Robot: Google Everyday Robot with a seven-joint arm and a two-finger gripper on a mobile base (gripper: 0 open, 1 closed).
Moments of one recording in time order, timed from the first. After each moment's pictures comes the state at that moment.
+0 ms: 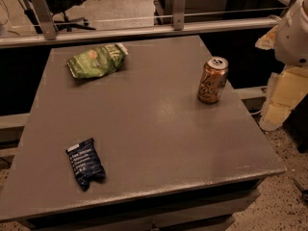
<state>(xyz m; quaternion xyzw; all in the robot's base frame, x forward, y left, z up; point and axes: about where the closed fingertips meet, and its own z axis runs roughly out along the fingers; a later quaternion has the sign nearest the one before) 0.438 -0.217 0.976 -0.60 0.78 -0.03 0.16</state>
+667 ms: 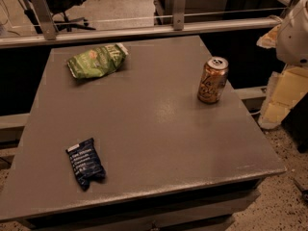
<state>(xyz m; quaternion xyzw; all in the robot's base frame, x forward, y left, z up) 0.444 -0.221 0.975 -0.60 0.78 -0.03 0.18</state>
